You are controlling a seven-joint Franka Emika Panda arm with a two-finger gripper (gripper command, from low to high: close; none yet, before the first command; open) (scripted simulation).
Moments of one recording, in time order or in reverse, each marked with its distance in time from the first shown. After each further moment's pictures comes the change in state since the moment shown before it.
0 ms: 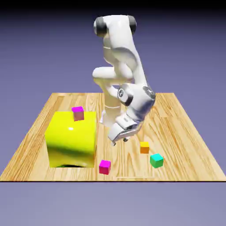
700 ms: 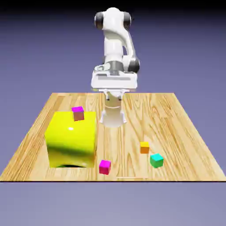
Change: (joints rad) arm 0.124 -0.761 -0.312 -0.490 0.654 0.861 0.157
